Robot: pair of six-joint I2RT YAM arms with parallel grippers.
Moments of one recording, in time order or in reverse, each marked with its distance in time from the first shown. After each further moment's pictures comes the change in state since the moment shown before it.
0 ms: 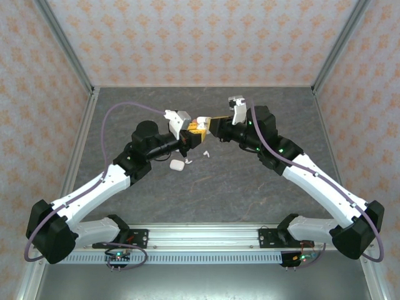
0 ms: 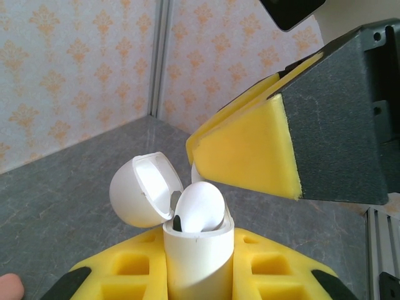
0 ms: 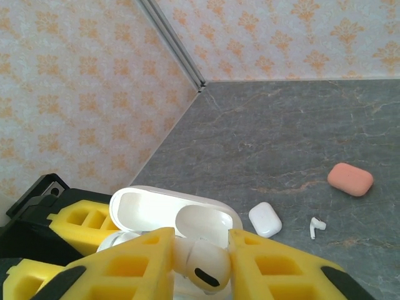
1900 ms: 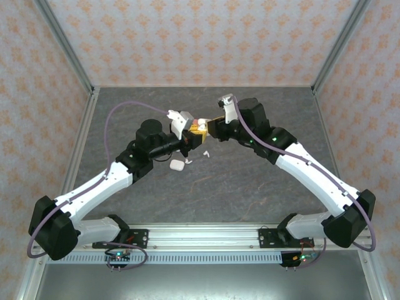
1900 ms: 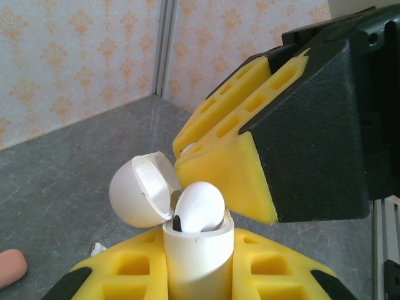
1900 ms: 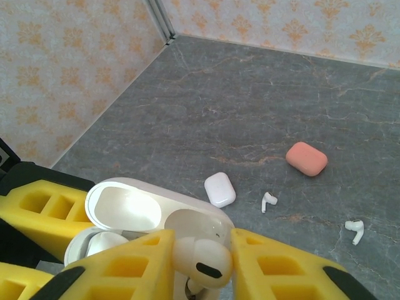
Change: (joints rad) left arm 0.000 0.036 0.015 -0.053 -0.004 0.003; right arm 0.000 0.121 0.156 -0.224 0.024 -0.201
